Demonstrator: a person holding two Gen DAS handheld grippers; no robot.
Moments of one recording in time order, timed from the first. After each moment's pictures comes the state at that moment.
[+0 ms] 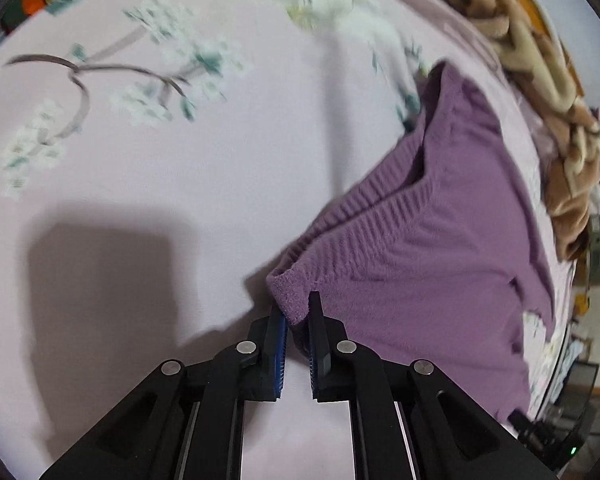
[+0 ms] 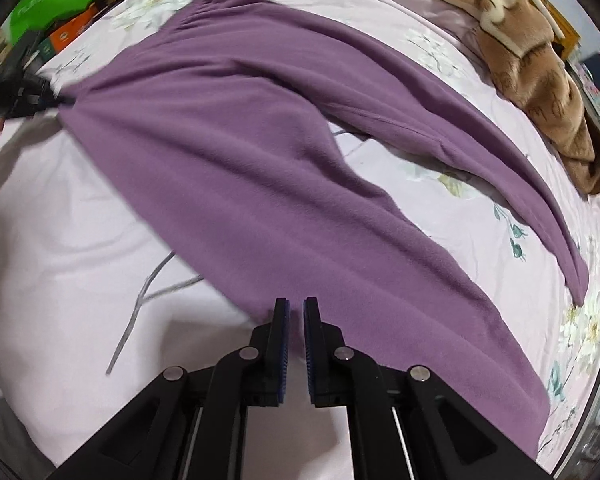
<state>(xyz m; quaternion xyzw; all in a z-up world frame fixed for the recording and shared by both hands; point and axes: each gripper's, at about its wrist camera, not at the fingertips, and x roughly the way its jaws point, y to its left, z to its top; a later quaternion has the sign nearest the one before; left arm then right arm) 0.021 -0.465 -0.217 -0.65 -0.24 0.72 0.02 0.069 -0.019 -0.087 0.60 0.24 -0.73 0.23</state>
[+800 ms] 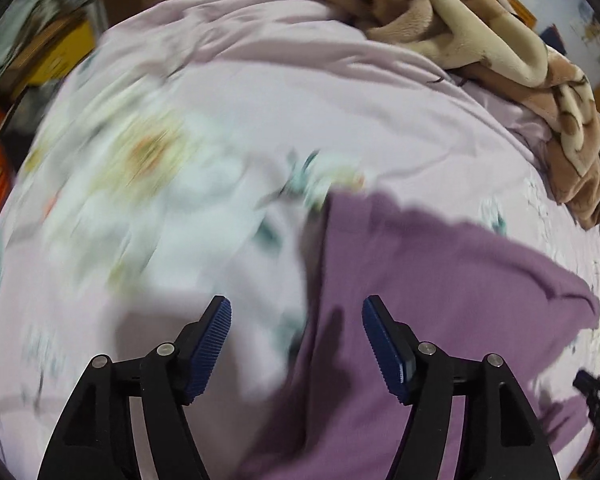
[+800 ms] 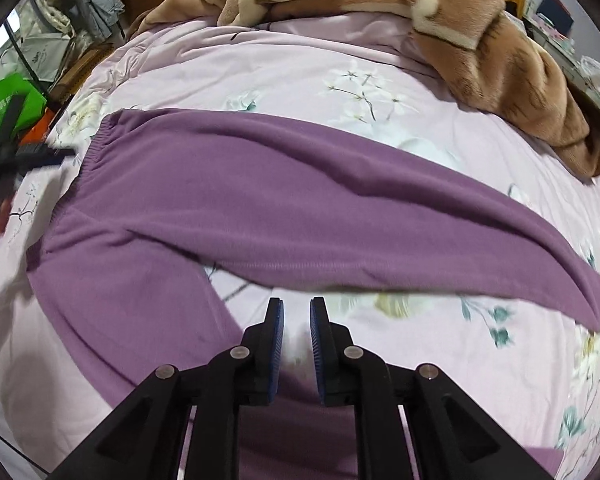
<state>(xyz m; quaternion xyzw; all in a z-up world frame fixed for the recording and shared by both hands) -0.172 -0.400 -0.180 -0.58 -0.08 0.81 0.06 -0.081 -0.001 -0.079 0.57 0.12 -0.78 0.22</state>
